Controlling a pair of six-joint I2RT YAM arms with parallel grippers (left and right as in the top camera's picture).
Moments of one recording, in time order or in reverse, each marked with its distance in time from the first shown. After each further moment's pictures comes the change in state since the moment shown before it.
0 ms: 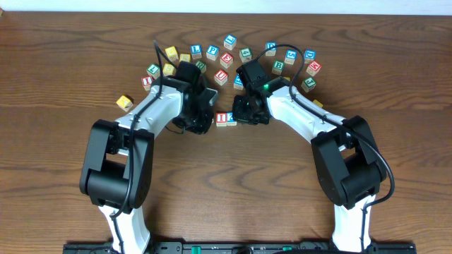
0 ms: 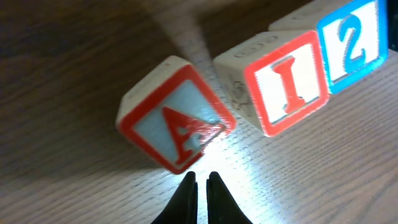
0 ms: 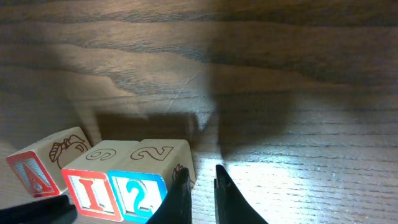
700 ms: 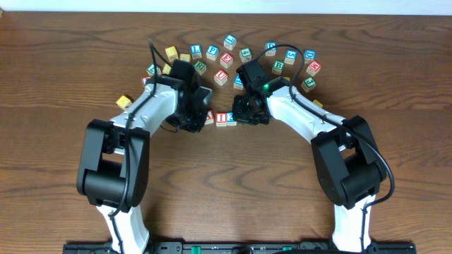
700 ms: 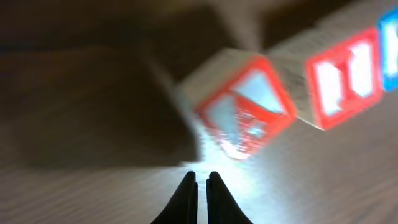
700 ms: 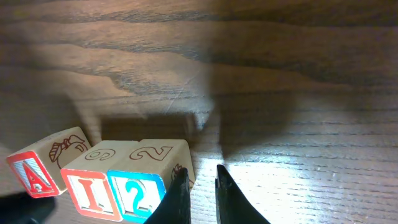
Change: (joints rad) left arm 0.041 0.000 0.010 -0.015 -0.050 0.016; right arm 0.000 0.000 0.000 0.000 0.000 0.000
